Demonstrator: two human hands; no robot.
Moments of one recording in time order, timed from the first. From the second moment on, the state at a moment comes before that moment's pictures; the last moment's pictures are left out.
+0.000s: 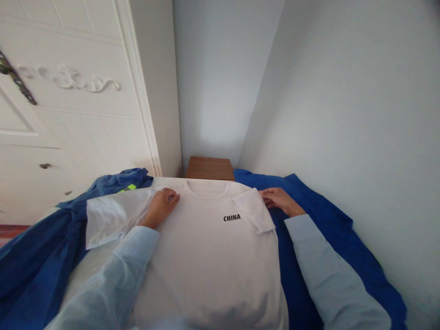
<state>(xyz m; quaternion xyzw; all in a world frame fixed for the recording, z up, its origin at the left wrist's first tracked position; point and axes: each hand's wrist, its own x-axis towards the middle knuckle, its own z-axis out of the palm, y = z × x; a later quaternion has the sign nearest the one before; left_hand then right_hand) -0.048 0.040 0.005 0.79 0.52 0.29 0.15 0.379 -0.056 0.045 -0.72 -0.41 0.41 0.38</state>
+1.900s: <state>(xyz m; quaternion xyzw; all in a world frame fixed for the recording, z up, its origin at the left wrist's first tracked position) -0.050 0.042 0.003 0.79 0.52 0.30 0.15 0.377 -0.055 0.048 -0.76 -0.47 0.32 0.31</state>
